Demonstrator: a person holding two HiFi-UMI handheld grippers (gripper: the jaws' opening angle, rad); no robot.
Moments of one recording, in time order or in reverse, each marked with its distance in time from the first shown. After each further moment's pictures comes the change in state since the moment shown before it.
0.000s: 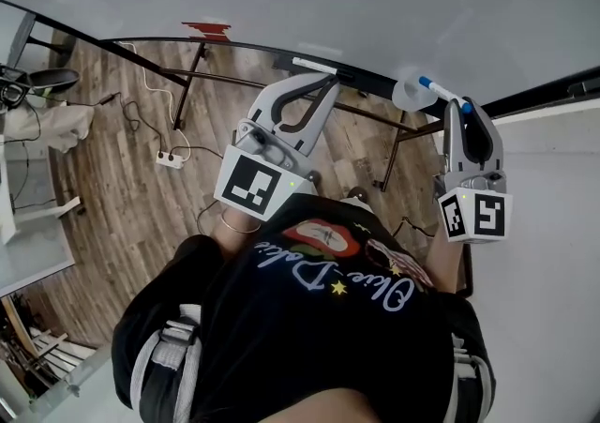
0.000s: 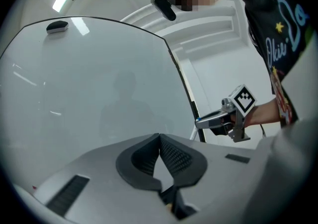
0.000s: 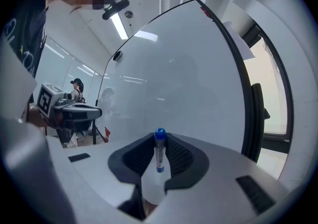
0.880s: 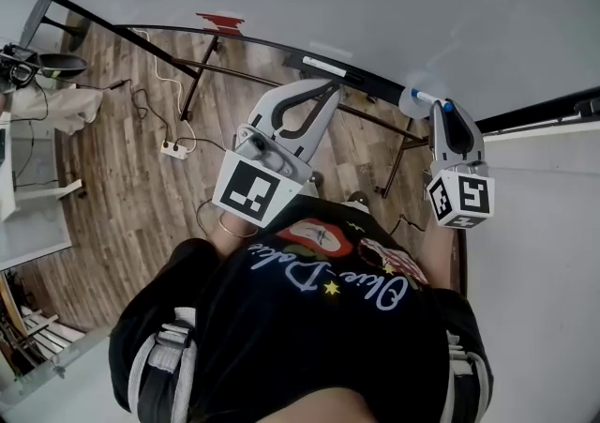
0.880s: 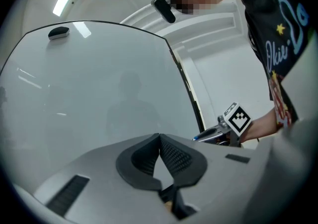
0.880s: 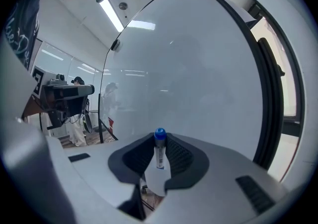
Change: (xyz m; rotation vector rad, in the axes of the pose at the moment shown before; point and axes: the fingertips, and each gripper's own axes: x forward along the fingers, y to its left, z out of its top) left arm -0.013 -0.001 0.003 0.001 0.022 0.051; right arm 0.033 0.009 -0.059 0.053 0.121 0.065
